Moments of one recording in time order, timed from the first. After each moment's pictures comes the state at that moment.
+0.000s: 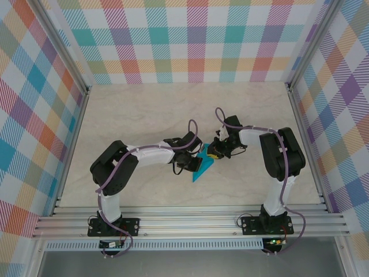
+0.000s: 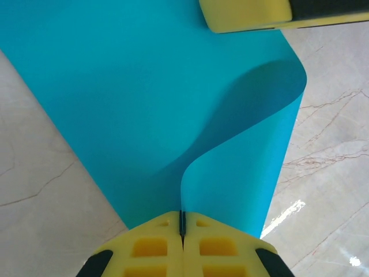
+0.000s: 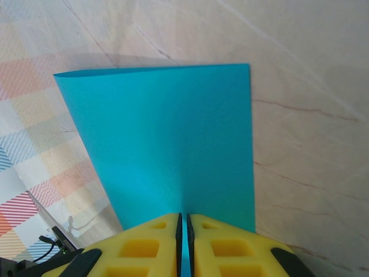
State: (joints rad) left arm -0.83 1.89 1.16 -0.43 0.19 -0.41; right arm 0.34 1.91 1.04 -0.42 -0.67 0.58
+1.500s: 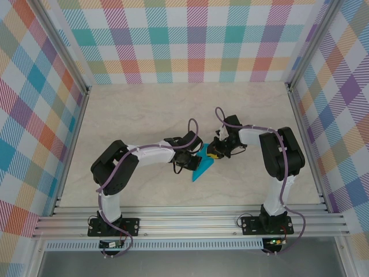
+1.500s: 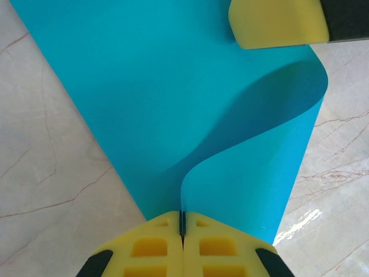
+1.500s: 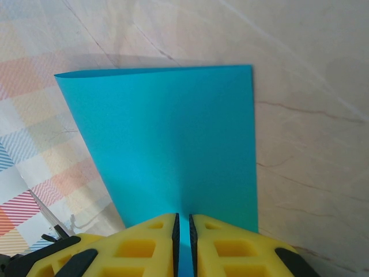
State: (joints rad) left arm -0.83 1.90 1.18 -0.45 0.13 -0.41; right arm 0.34 1.92 1.06 -0.44 -0.67 0.58
